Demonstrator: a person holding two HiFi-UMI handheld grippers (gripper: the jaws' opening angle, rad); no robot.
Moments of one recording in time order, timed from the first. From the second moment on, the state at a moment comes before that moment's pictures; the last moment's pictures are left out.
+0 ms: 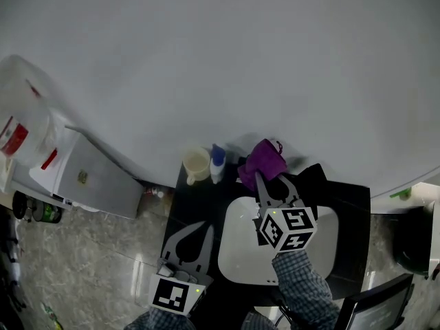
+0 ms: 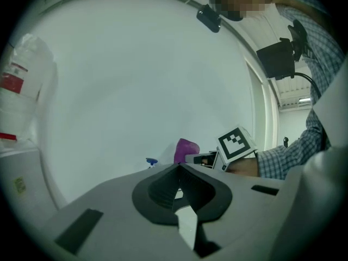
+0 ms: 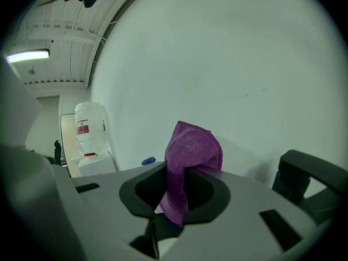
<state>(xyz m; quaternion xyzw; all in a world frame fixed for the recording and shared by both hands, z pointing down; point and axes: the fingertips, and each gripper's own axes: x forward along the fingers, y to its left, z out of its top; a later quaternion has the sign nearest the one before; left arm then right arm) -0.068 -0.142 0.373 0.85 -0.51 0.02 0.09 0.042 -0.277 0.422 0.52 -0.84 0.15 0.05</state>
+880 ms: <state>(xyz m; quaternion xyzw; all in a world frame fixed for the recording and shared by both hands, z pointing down) -0.058 -0.154 0.395 0.85 -0.51 0.03 0.13 0.037 -0.269 0.558 0.51 -0.81 0.24 0.19</state>
